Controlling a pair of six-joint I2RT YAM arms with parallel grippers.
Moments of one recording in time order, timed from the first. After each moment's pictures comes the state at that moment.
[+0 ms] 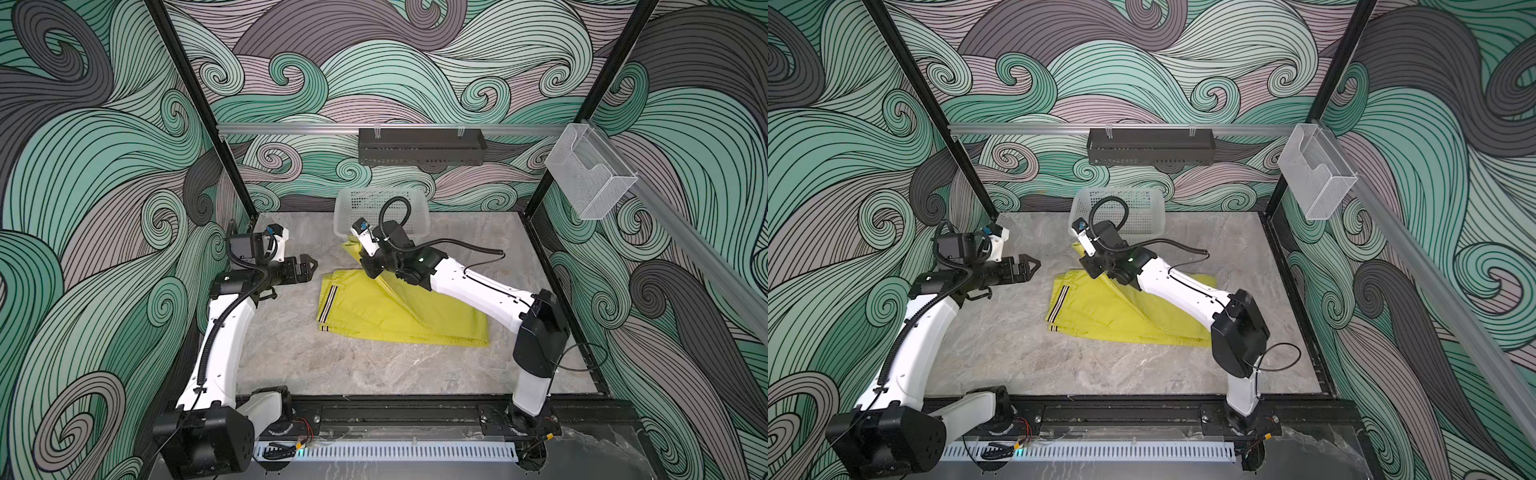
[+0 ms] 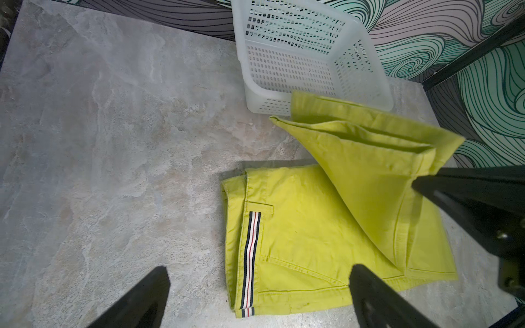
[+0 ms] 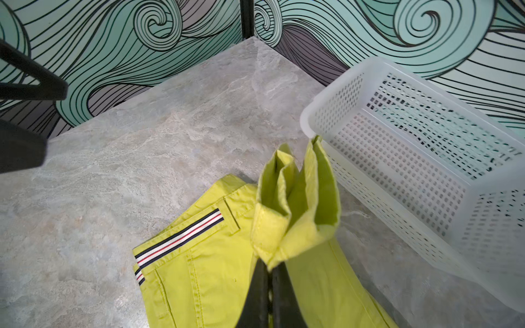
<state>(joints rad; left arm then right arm) 0.12 1.13 1.10 -0.76 0.40 -0.06 0.90 1.87 1.65 -0.38 0.08 -0.05</state>
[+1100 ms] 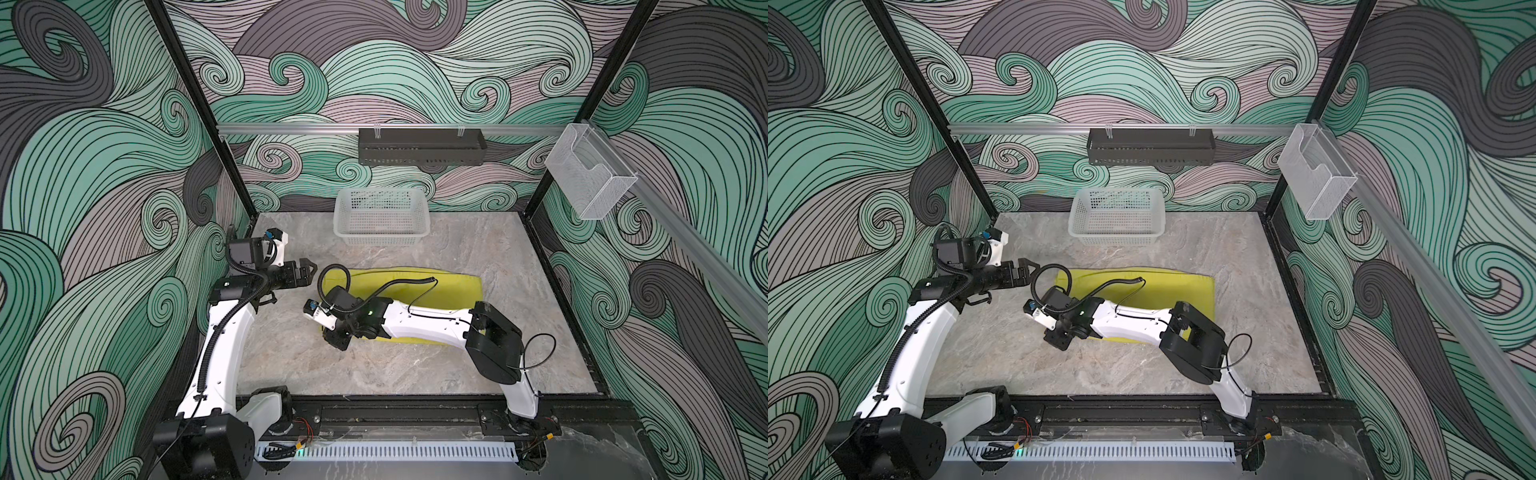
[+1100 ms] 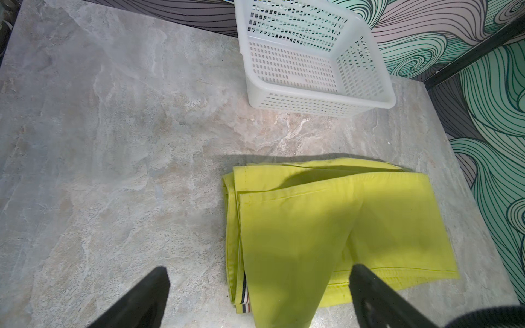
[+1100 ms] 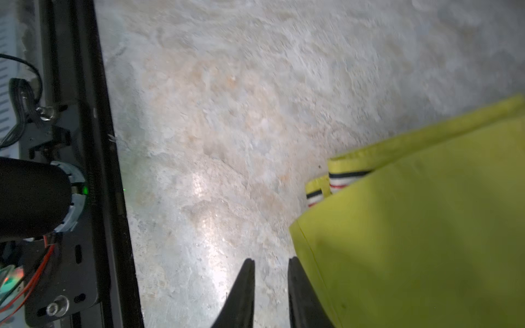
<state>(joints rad) 0.12 1.10 1.05 -0.74 0.40 -0.06 1.18 2.09 1.64 -0.42 -0.15 -0.04</state>
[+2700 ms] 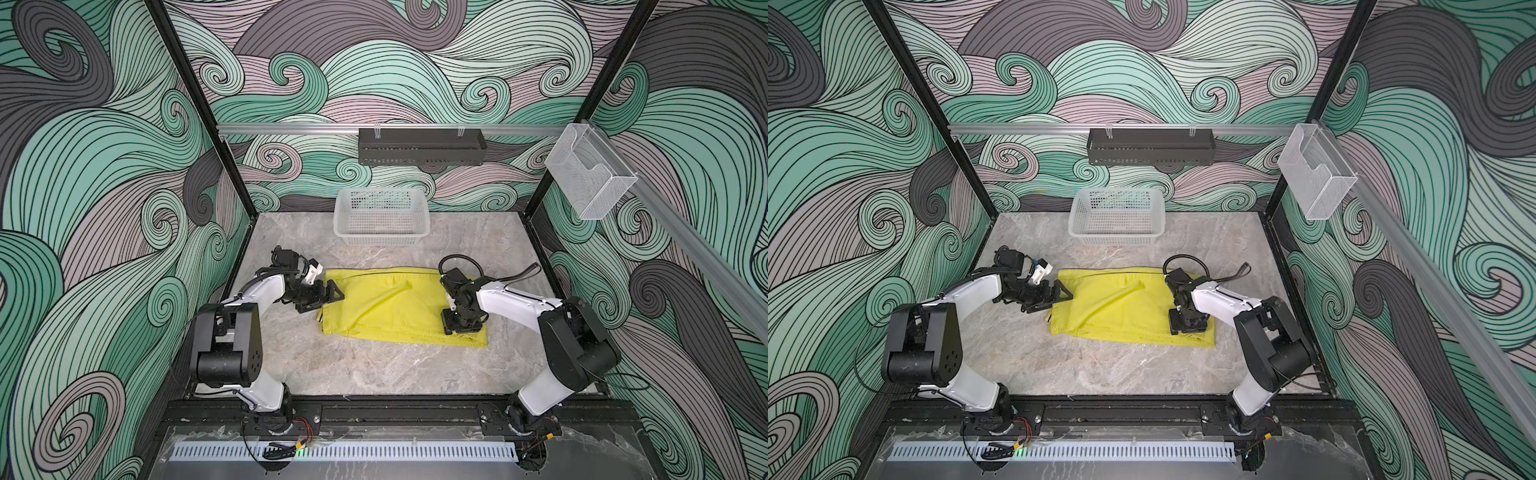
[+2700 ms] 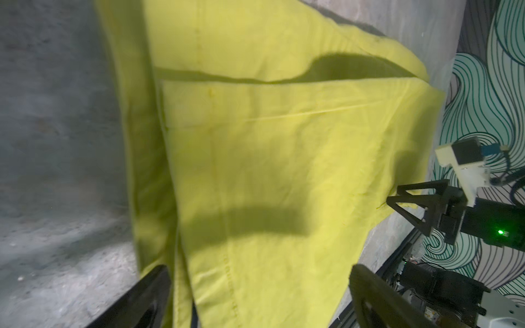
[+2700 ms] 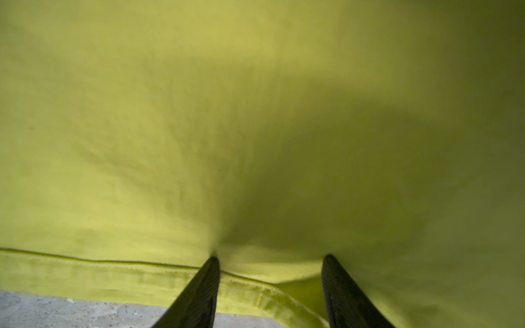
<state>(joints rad) 0.02 1.58 0.93 -0.66 0.60 -0.09 0.47 1.63 0.90 -0.80 -0.02 0.34</state>
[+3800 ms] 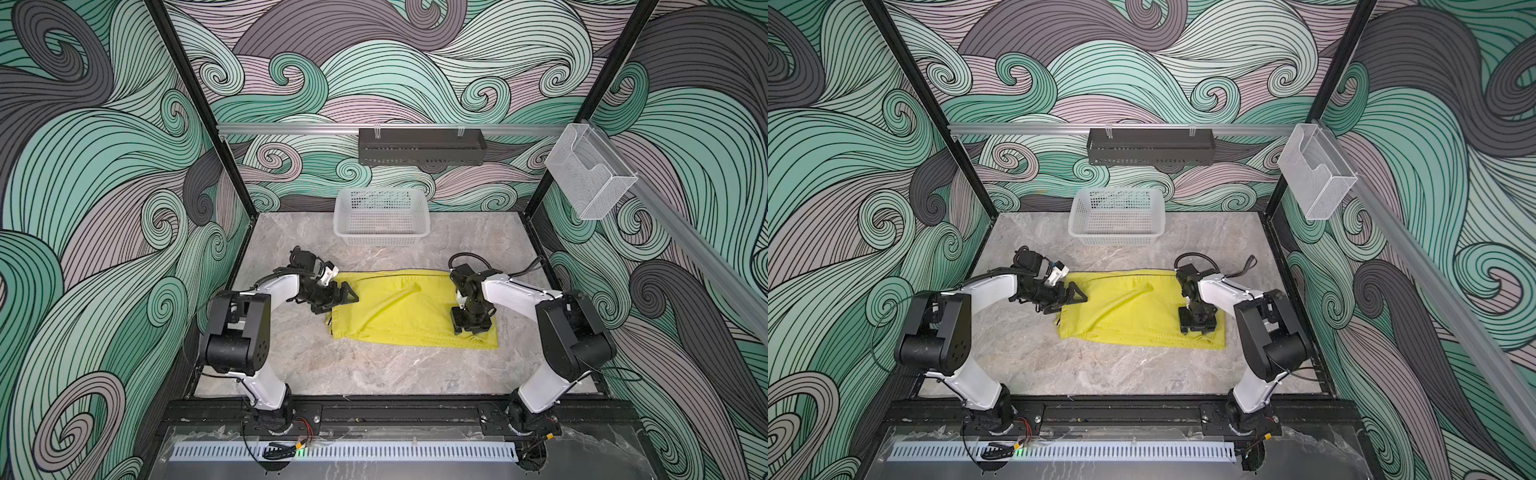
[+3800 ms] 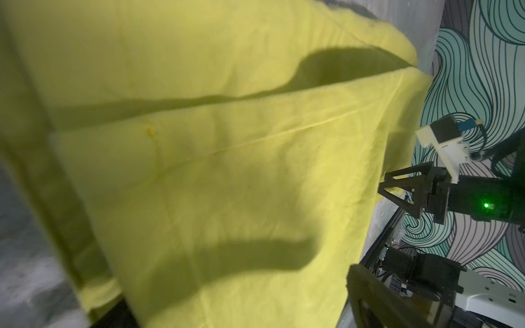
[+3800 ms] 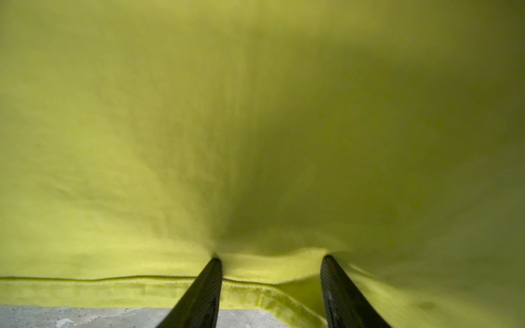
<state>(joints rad) -0.10 1.70 0.94 -0.55 0.71 -0.19 0.38 1.69 0.96 -0.92 -0.04 0.29</state>
